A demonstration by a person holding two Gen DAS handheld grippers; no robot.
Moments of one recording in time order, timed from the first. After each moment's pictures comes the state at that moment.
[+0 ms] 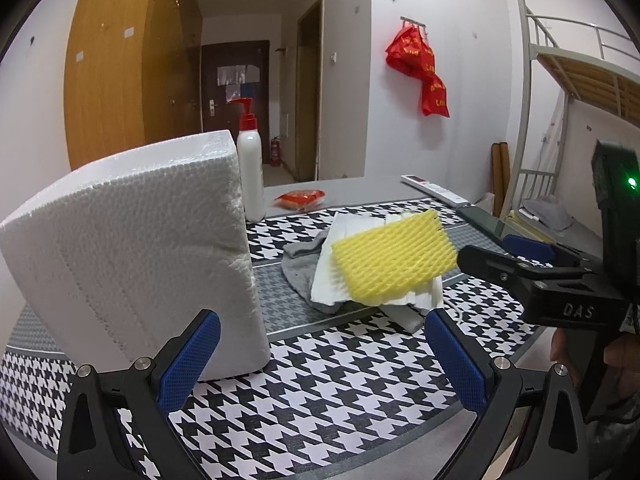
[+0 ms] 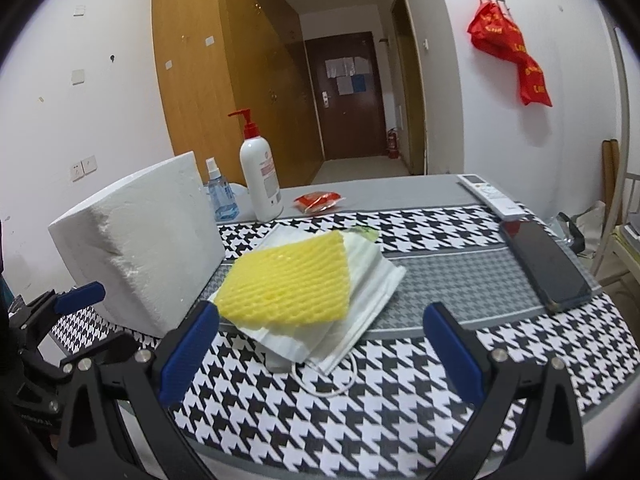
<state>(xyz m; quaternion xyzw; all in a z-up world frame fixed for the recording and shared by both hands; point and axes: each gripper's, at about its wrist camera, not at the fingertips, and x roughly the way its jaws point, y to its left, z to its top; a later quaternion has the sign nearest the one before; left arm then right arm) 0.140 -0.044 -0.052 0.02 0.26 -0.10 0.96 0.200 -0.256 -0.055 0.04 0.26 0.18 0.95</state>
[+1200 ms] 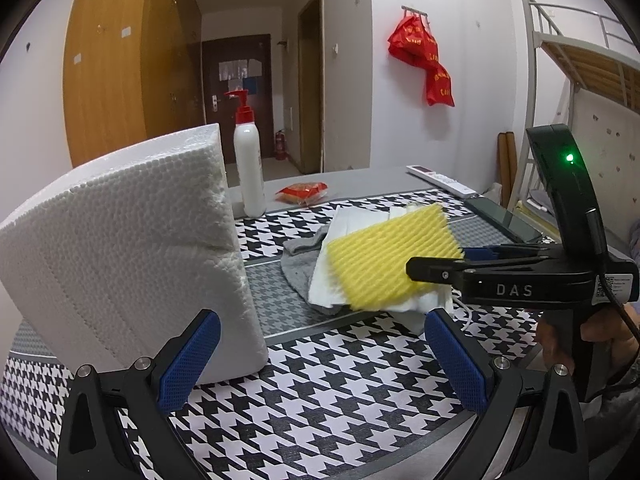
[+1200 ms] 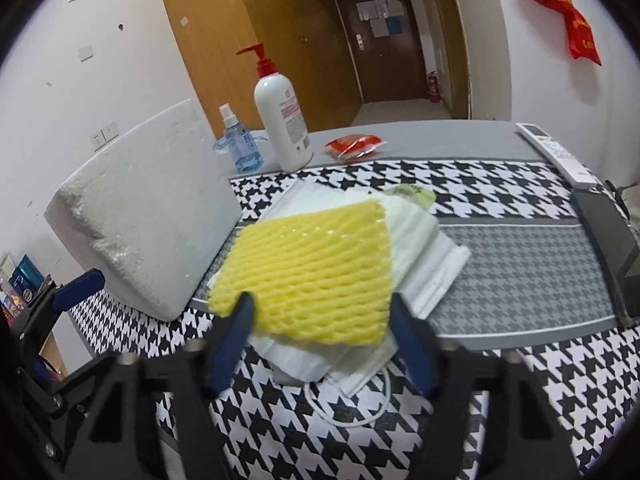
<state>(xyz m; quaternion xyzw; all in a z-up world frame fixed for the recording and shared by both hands) 0.153 -0.058 -0.056 0.03 0.27 -0.09 0.96 0.256 -0.234 -0.079 0.03 0.37 0.26 0.89</state>
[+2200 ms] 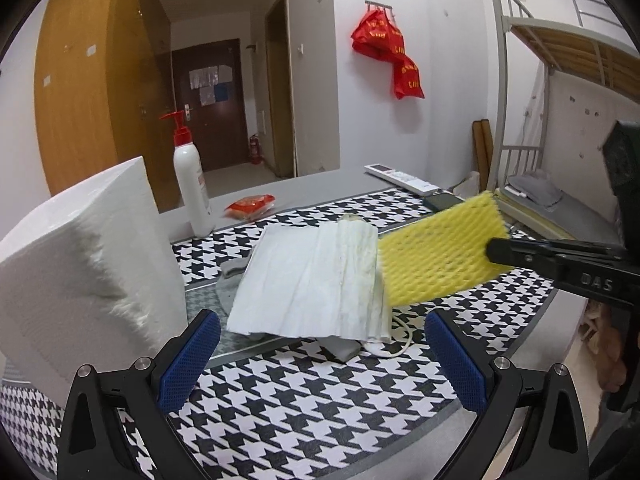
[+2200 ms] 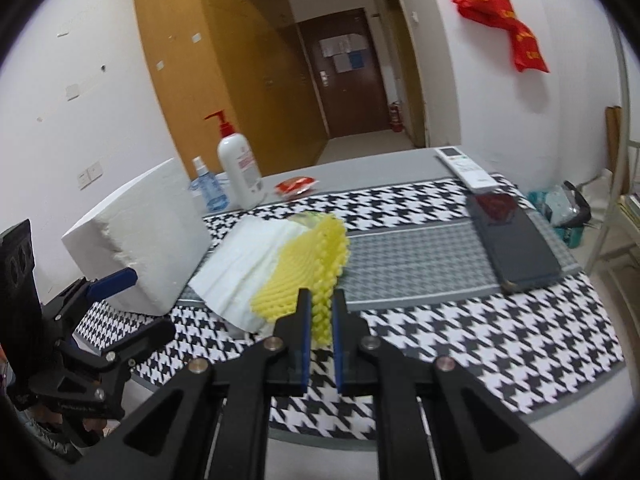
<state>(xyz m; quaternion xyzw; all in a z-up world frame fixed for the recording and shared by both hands) 0.165 -0.117 -0.050 0.06 0.27 -0.13 0.95 0.194 -0.326 -0.047 0.07 0.31 0.19 0.93</state>
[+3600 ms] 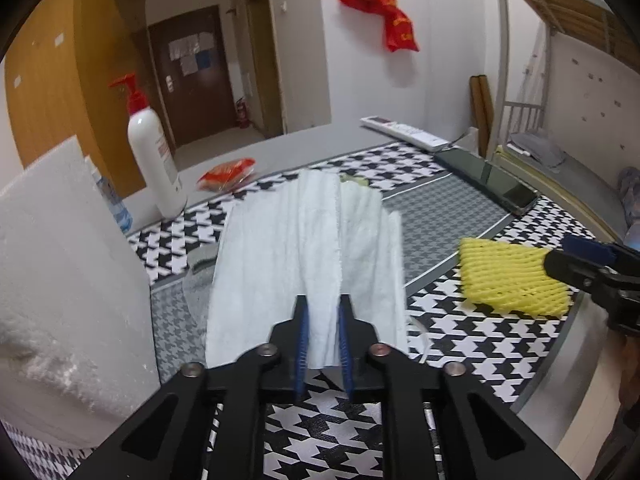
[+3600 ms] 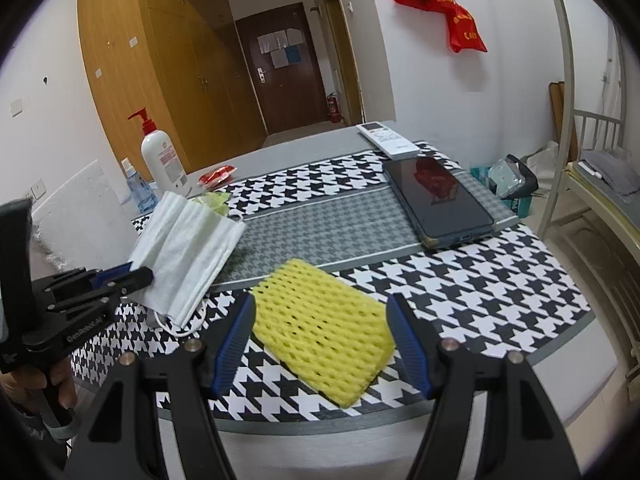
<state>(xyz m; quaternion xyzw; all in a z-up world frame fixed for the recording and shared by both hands) 0.223 -0.138 -0.073 0.10 0.34 -0.15 0.92 0.195 -0.361 -0.076 0.08 0.33 0.08 0.94</state>
